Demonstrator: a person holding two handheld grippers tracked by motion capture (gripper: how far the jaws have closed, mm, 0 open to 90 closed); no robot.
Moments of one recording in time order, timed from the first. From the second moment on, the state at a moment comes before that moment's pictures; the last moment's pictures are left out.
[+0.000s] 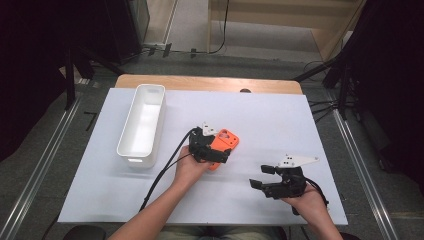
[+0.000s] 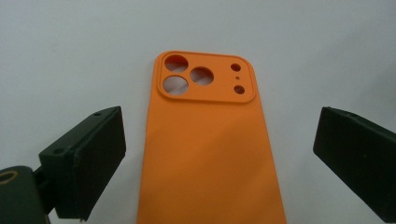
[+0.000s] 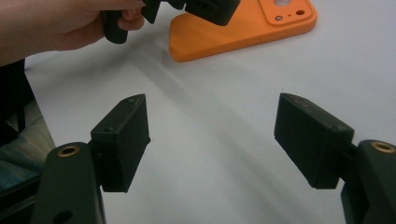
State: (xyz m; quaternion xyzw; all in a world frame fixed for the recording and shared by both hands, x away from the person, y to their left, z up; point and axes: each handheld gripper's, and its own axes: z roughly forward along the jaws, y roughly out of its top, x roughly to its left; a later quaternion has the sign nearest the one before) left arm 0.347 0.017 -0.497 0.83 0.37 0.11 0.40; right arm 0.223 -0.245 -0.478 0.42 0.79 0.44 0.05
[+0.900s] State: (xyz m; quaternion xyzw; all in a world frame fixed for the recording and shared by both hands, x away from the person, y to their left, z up) left arm 0.343 0.009 -0.516 0.85 0.37 0.13 0.36; right arm 0.223 -0.244 -0.478 0.42 0.79 0.44 0.05
